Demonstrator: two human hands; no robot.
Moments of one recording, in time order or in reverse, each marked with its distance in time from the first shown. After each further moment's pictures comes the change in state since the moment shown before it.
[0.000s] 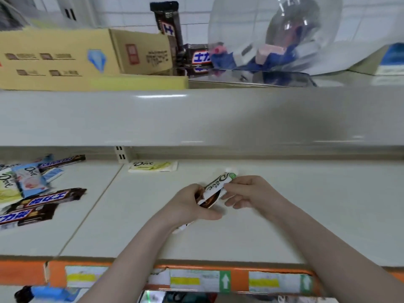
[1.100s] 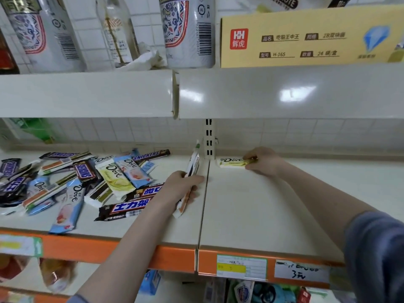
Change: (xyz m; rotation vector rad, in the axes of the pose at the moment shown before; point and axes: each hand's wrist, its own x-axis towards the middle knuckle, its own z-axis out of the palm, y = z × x) left_hand -0.058 -0.116 -0.218 -0.299 0.315 -0.237; right_hand 0.178 -0.020 0.152 -1.081 0.183 -0.213
